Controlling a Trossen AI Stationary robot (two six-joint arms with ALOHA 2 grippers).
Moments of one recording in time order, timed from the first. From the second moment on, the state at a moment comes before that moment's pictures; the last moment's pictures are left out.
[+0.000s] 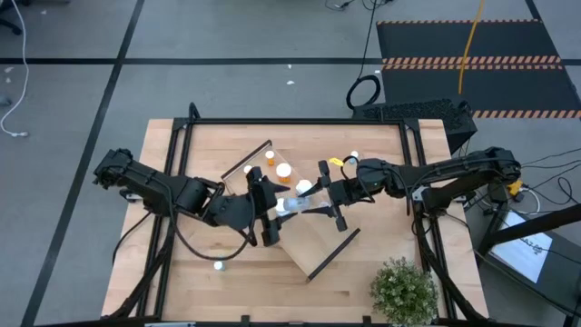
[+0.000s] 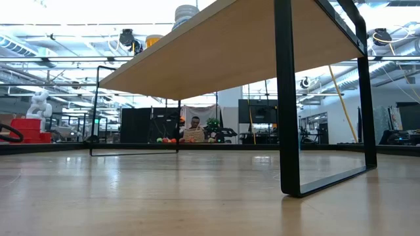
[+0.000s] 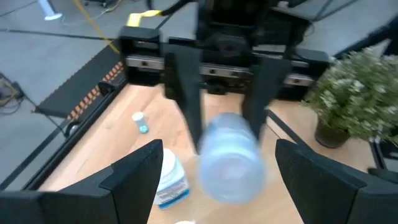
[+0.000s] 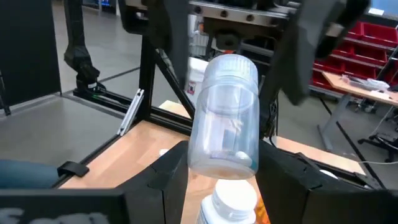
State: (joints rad) left arm -0.39 1.55 1.58 -0.55 -0.61 -0.27; right arm 0.09 1.32 0.93 0.29 -0.18 -0.21
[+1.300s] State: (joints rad) left arm -0.35 1.54 1.55 -0.60 -0.57 -0.34; right arm 0.13 1.32 0.93 0.29 -0.07 -0.28
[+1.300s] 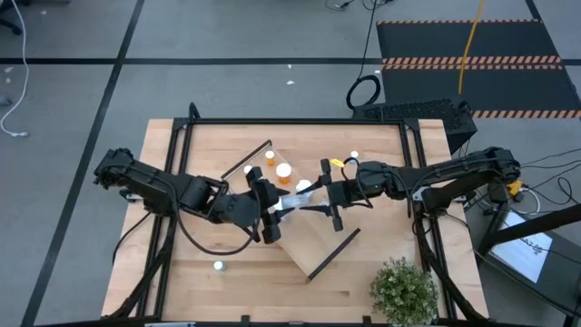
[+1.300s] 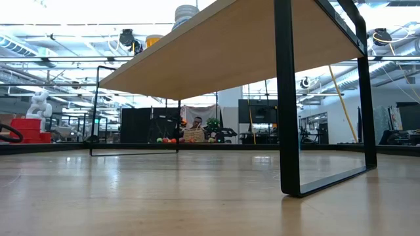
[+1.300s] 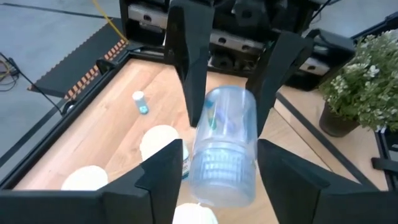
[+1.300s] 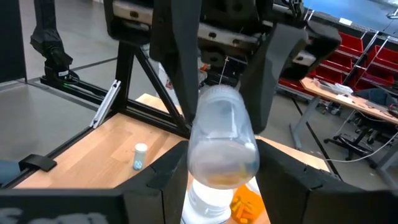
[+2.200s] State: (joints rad) left arm -0.38 1.54 1.54 -0.62 -0.55 -0.39; right arm 0.13 1.32 0.93 0.30 -0.08 -0.29
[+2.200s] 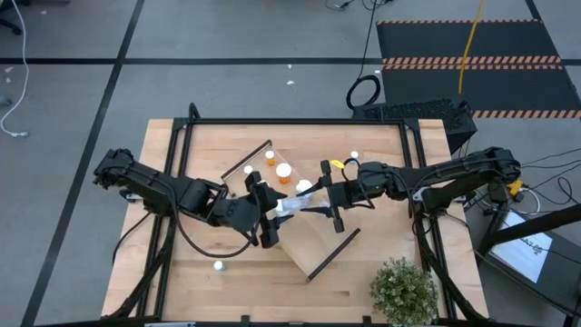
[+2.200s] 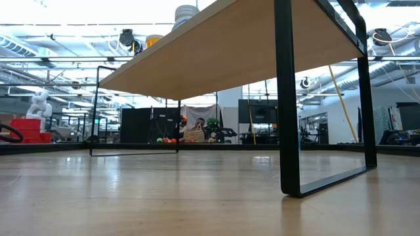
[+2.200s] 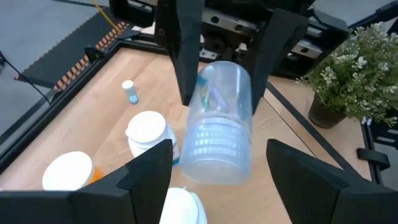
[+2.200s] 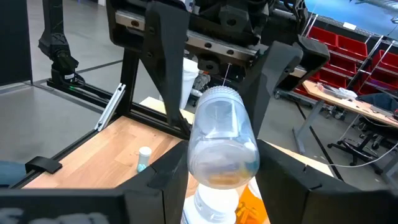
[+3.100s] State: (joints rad) left arm -0.37 1.54 1.54 -0.63 -0.53 -0.35; right arm 0.13 1.32 0.93 0.30 -0.08 -0.29
